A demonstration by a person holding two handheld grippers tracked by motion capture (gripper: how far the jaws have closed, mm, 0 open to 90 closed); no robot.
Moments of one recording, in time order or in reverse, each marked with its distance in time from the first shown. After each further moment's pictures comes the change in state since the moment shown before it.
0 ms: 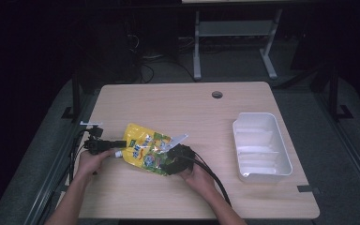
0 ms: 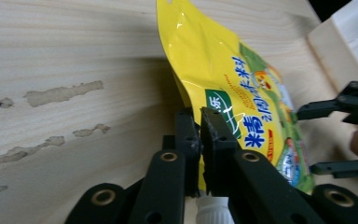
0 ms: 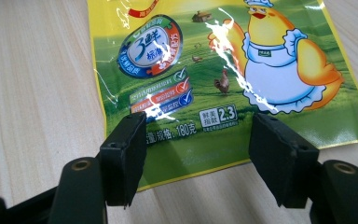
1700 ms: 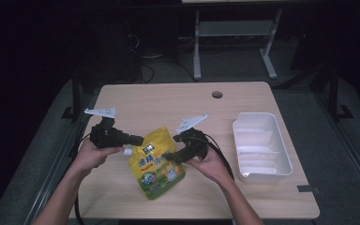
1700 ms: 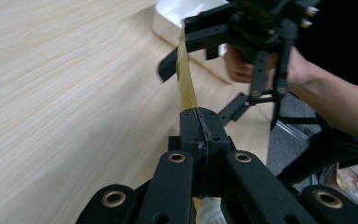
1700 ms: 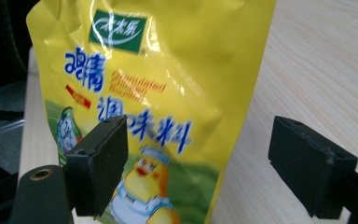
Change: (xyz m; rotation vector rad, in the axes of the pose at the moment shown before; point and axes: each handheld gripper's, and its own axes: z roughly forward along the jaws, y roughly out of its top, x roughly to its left) left arm -0.137 0.040 -0.029 0.092 -0.287 0.479; right arm -0.024 0.029 -0.075 -0.157 0.169 0.012
